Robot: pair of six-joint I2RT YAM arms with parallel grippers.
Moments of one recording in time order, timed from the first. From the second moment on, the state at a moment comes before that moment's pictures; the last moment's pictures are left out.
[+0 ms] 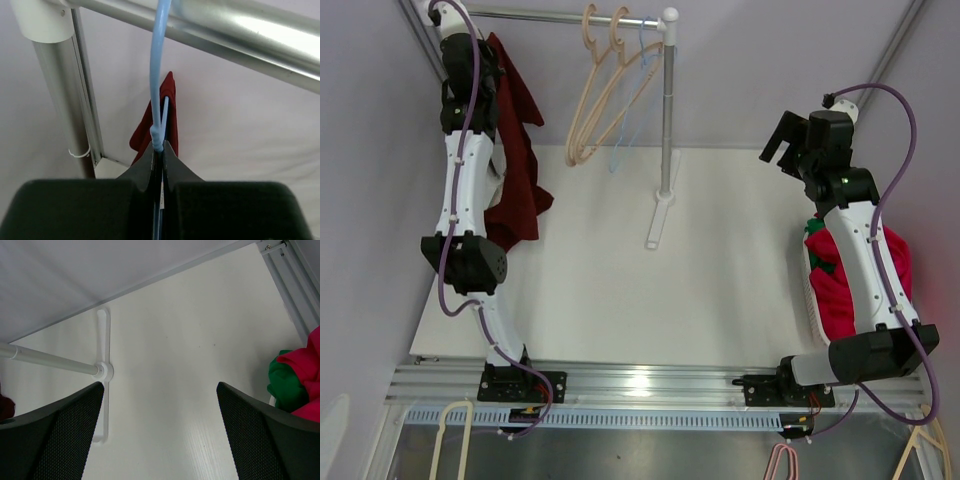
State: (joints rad) left arm 0.04 1.99 2.33 -0.29 -0.29 -0.13; right arm 0.14 1.40 1.62 -0.67 0.22 0.43
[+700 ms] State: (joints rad) left arm -0.10 1.96 2.32 -0.08 -0.29 0.00; right arm 0.15 1.38 1.62 -0.67 0.23 0.41
